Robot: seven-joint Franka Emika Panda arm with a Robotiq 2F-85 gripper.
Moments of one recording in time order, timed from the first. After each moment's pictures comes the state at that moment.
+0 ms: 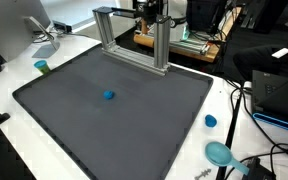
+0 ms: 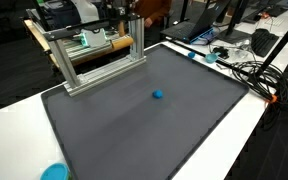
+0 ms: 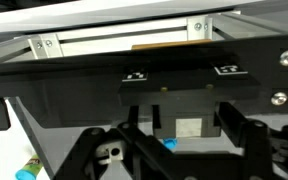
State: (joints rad) arm 0.00 -0.65 0.03 -2.71 -0.11 2.19 0.21
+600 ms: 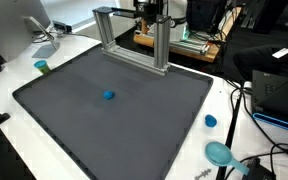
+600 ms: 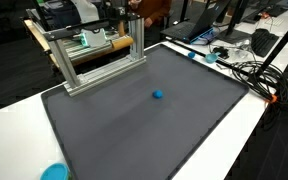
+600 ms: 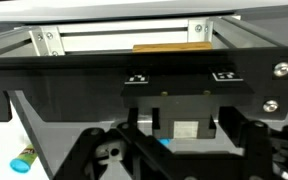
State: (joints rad) arm 0.00 -0.71 0.03 -2.74 -0.11 2.19 0.16
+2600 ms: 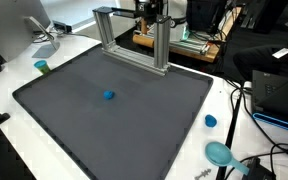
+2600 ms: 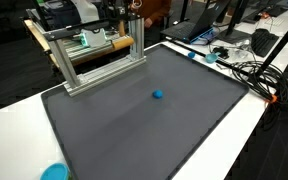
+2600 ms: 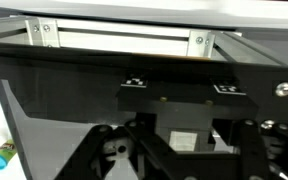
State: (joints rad) arm 0.01 -0.68 0.03 -2.74 -0.10 2.18 0.05
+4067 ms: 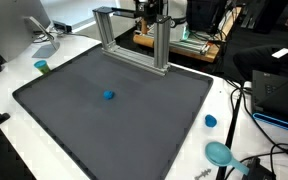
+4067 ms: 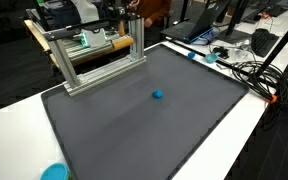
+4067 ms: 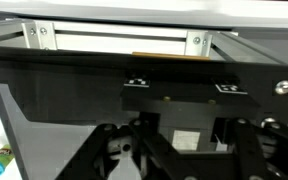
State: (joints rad) arm 0.01 -0.68 0.01 -2.74 -0.08 2.18 0.03
